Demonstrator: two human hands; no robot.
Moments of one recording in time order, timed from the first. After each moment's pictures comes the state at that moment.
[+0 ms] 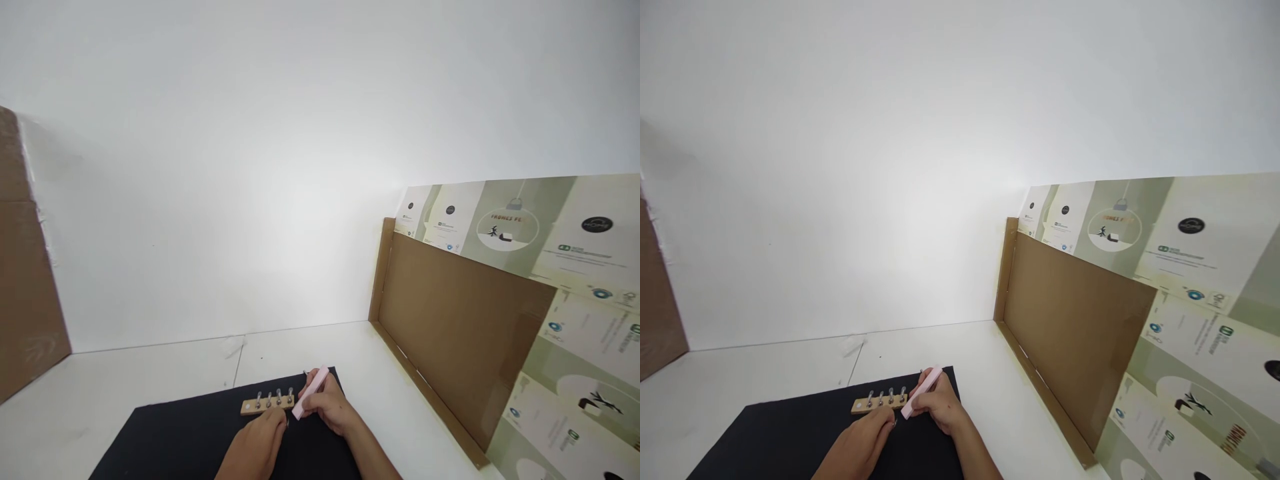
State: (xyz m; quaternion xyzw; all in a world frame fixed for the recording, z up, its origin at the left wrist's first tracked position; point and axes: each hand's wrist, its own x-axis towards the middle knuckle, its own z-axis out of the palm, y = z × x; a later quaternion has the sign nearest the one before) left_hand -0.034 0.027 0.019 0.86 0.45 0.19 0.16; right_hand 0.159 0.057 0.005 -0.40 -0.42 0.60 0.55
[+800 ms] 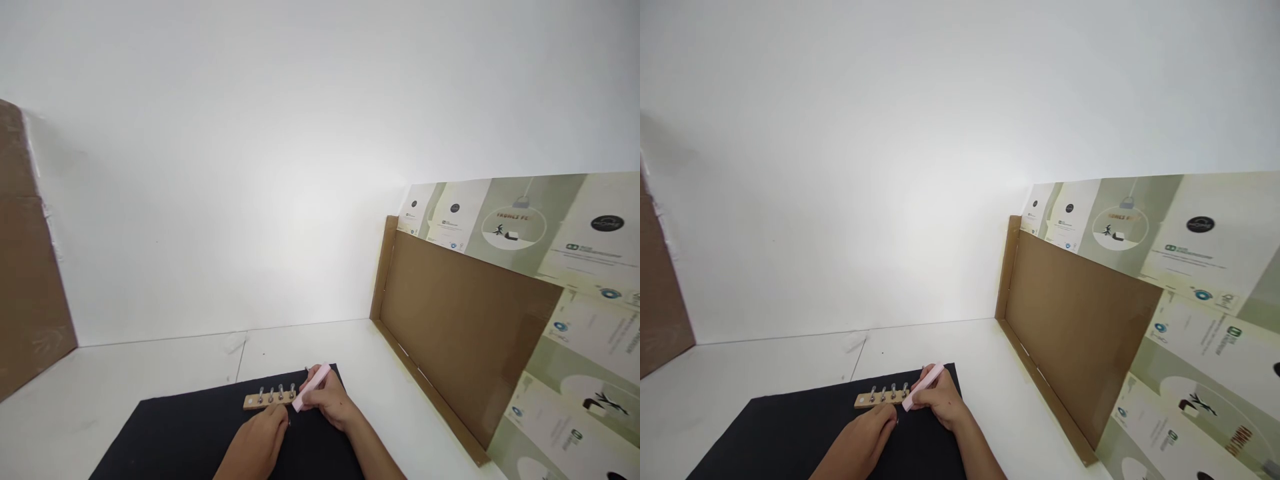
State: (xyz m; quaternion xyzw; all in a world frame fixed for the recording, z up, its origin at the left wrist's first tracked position) left_hand -0.034 0.025 0.020 0.87 0.44 0.17 0.15; right_hand 0.159 0.058 0.003 -0.40 -0.43 0.59 0.55
